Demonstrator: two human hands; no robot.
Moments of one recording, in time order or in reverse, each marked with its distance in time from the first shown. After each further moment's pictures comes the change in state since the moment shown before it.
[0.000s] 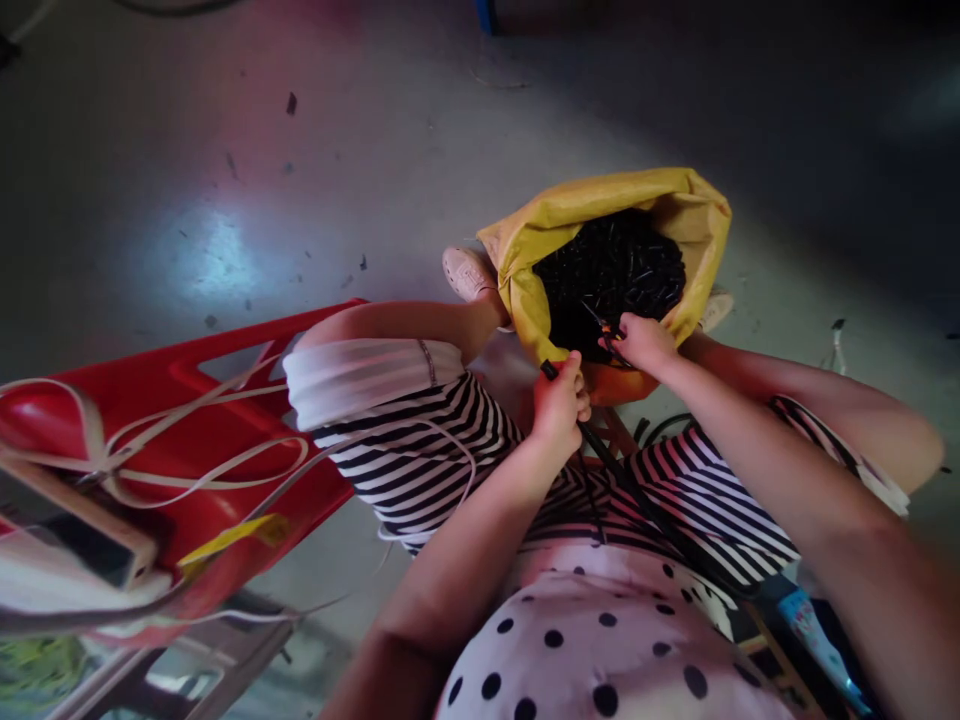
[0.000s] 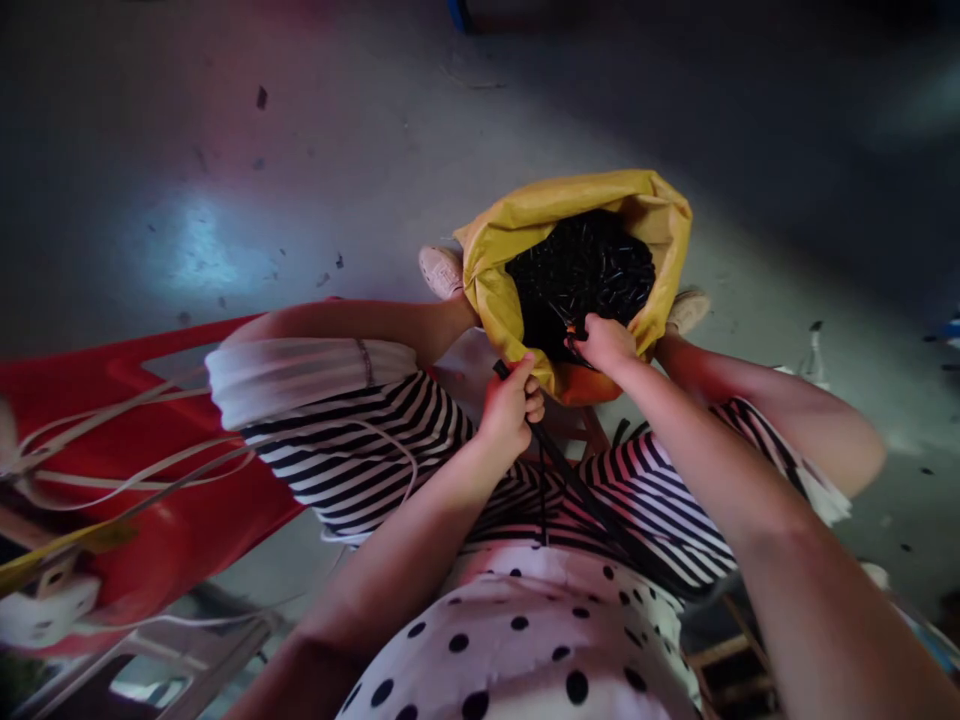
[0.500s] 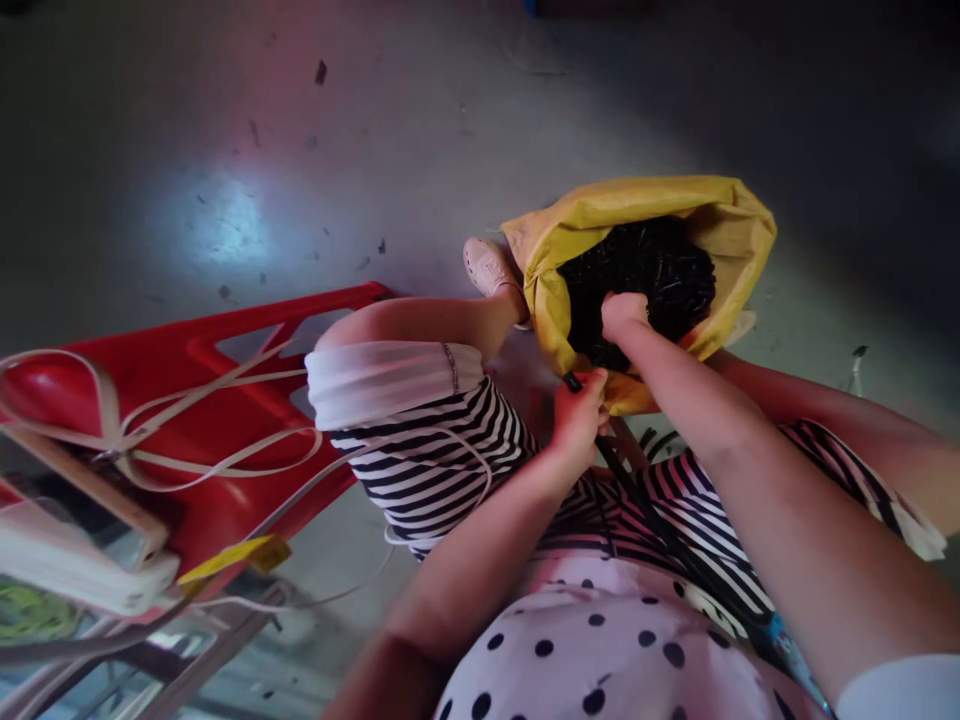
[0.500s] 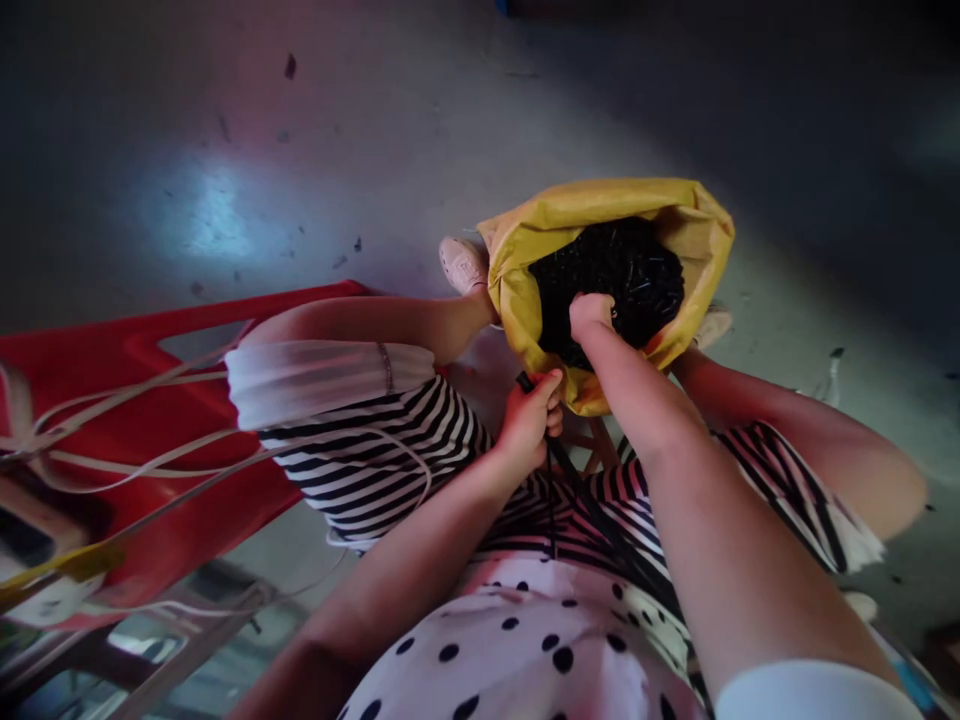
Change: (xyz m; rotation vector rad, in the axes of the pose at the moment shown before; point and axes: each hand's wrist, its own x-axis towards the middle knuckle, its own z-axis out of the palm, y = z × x) left_hand 0.008 -0.010 -0.007 -0.027 -0.008 0.003; right_hand 0.093 -0.071 0.006 -0.423 -0.062 -0.116
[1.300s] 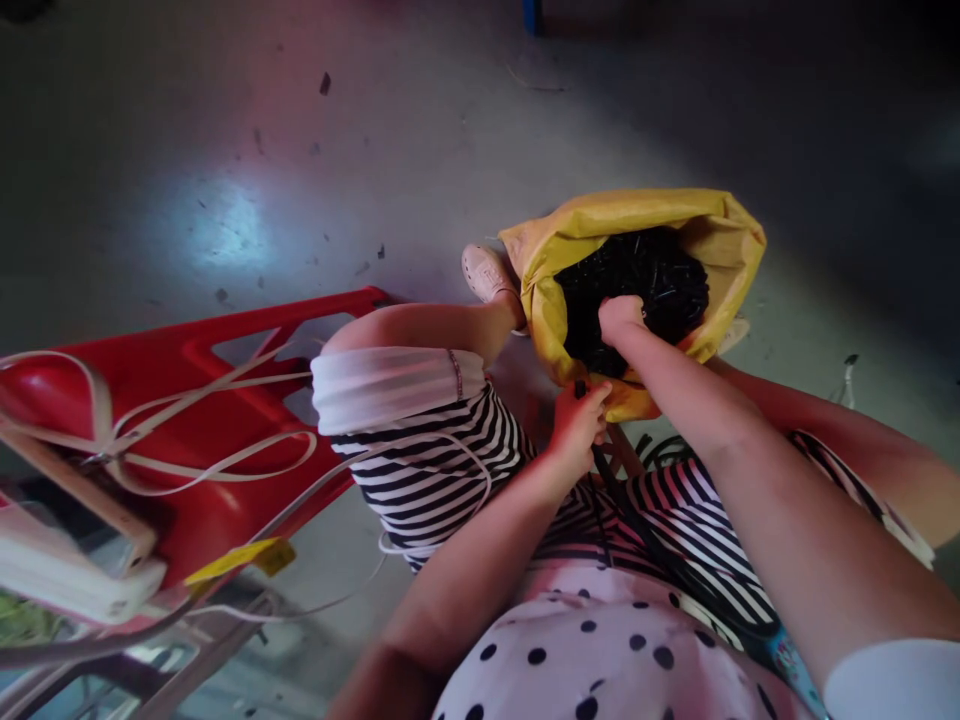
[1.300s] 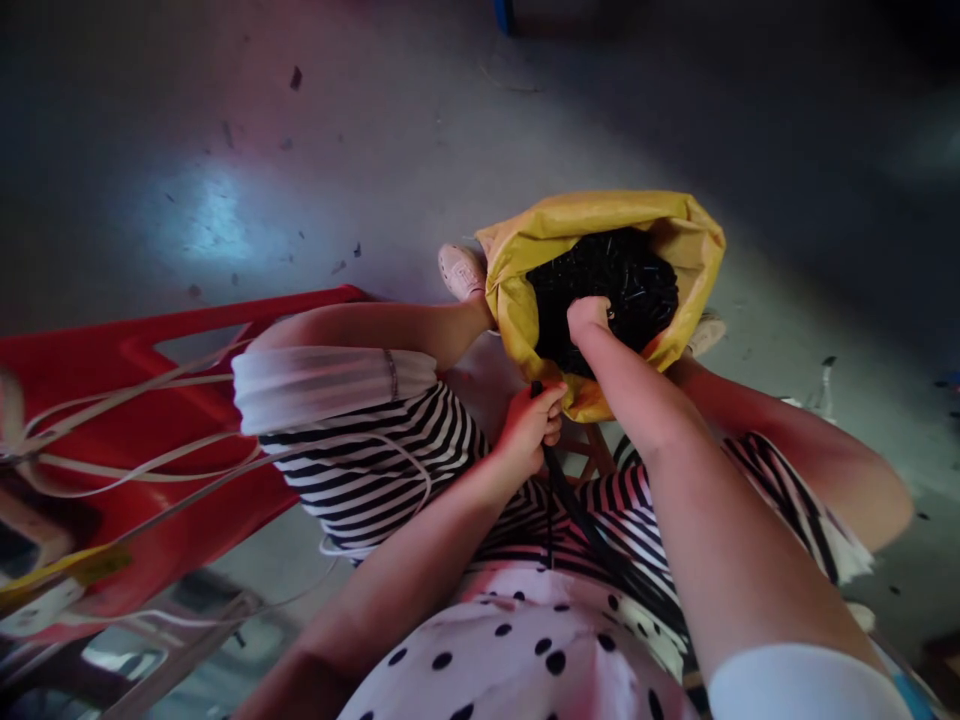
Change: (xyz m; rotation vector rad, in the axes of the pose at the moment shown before) left_hand 0.002 0.000 0.002 0.086 -0.030 -0.065; right_hand 0.002 0.007 -0.006 -0.072 -0.017 -0.052
